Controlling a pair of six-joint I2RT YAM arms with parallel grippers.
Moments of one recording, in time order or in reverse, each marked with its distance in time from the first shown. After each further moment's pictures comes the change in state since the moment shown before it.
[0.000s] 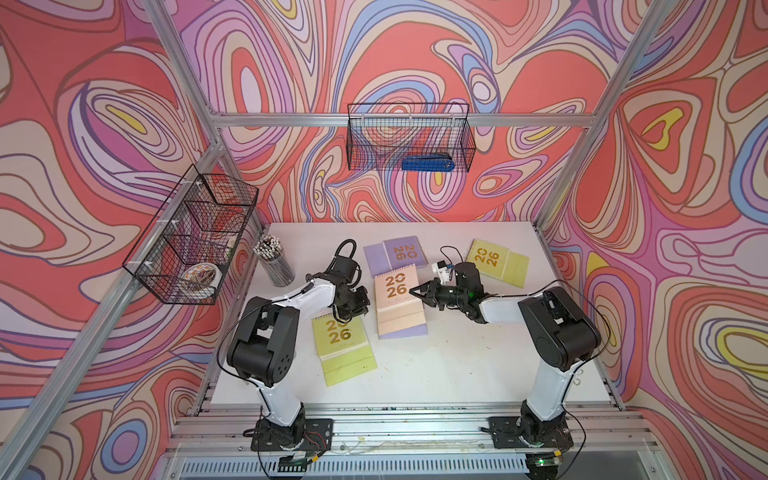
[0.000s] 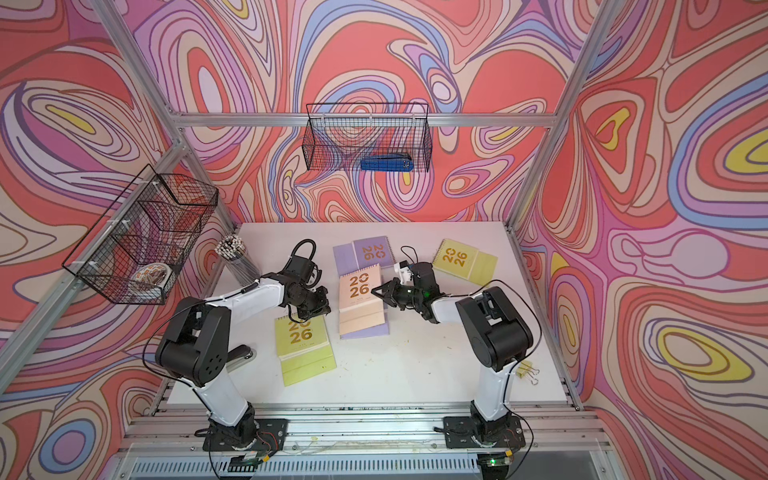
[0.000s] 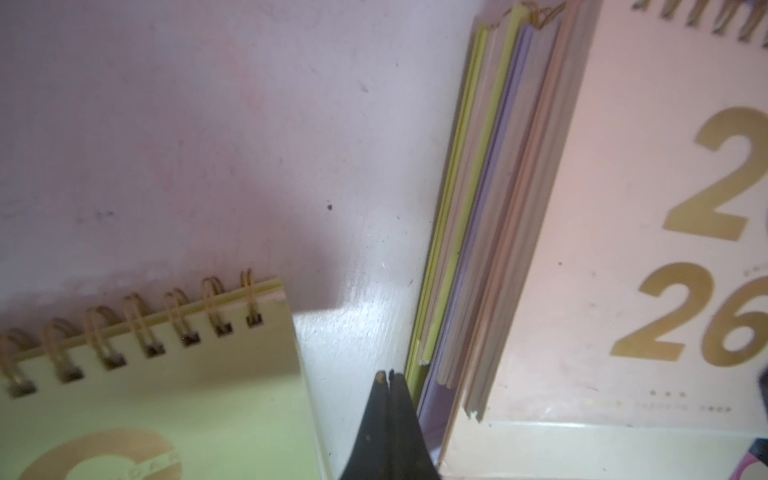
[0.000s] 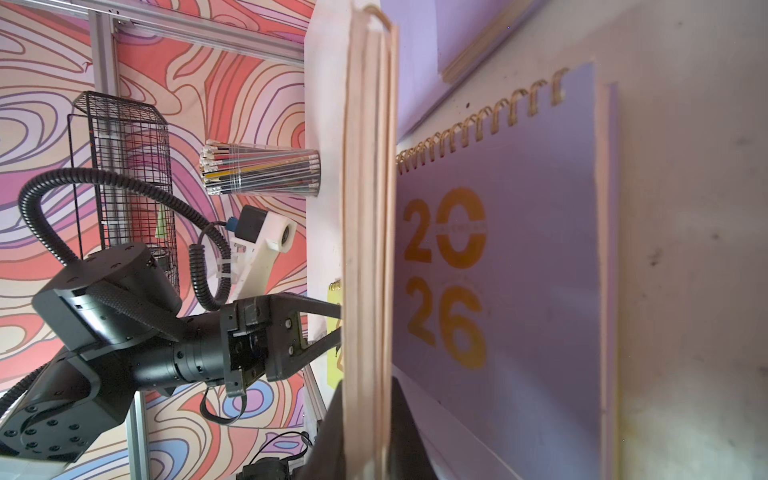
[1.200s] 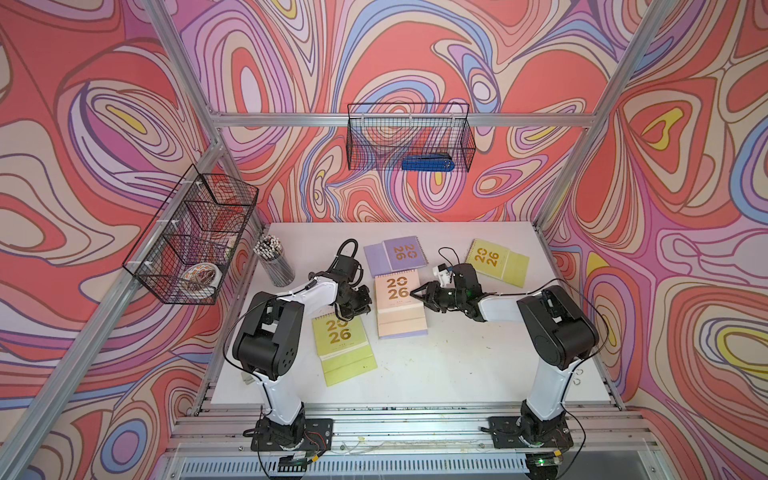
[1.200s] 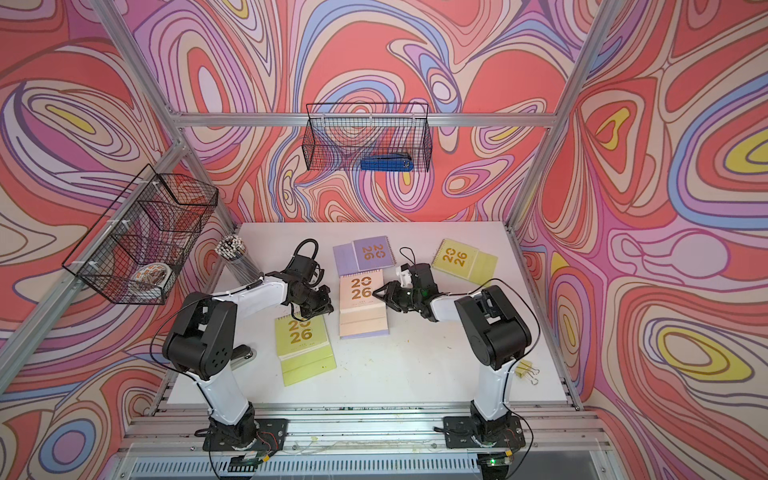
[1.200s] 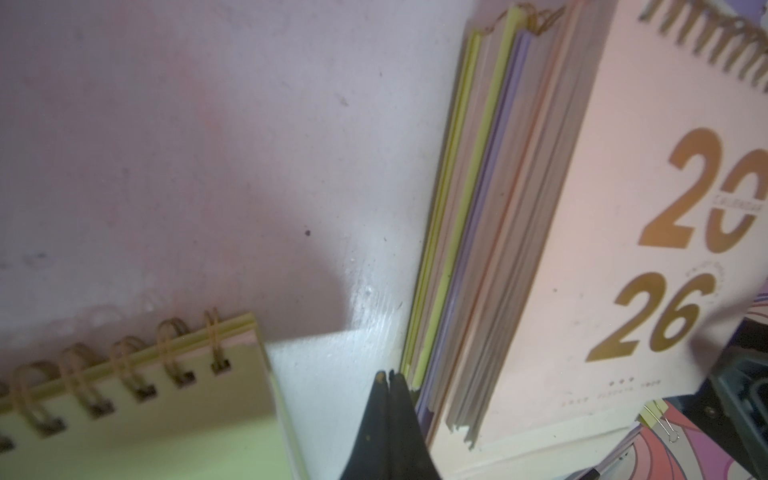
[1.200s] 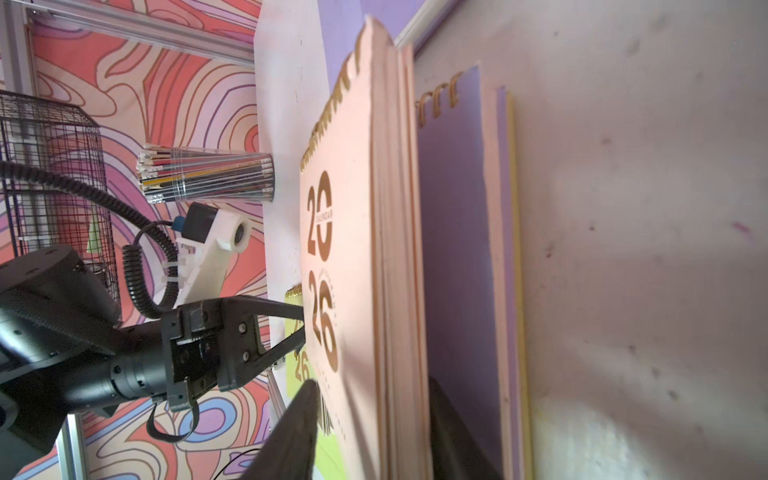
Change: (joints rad) left arm 0.000 0.043 0.021 0.021 0.026 -0.001; right arm 0.001 0.008 0.024 -0.147 0.077 -0.098
